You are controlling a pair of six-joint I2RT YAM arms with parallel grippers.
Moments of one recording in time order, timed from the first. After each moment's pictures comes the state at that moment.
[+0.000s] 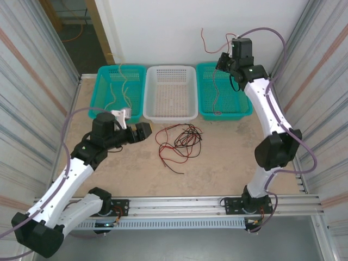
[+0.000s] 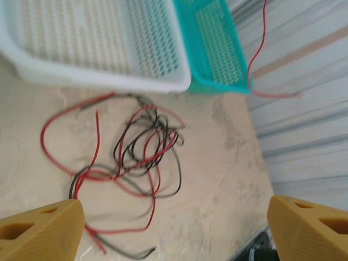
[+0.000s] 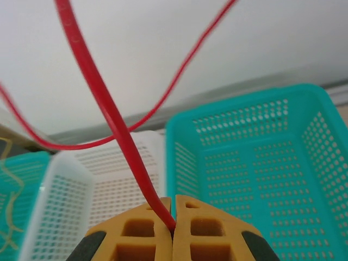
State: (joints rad) left arm -0.44 0.88 0.80 -0.46 0.39 -0.66; right arm 0.20 1.81 1.91 -0.61 0.07 0.44
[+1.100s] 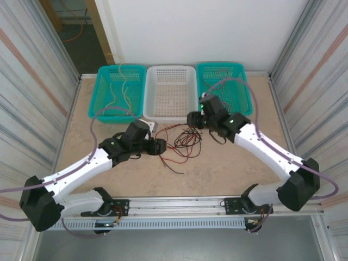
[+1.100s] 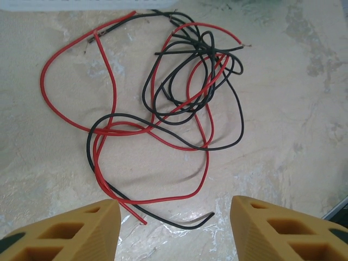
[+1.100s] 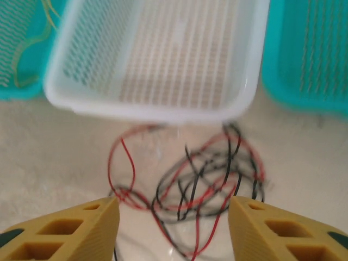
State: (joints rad) left arm -0.76 1.11 0.82 -0.49 0.08 -0.57; right arm 0.70 1.35 1.15 -0.62 0.12 0.61
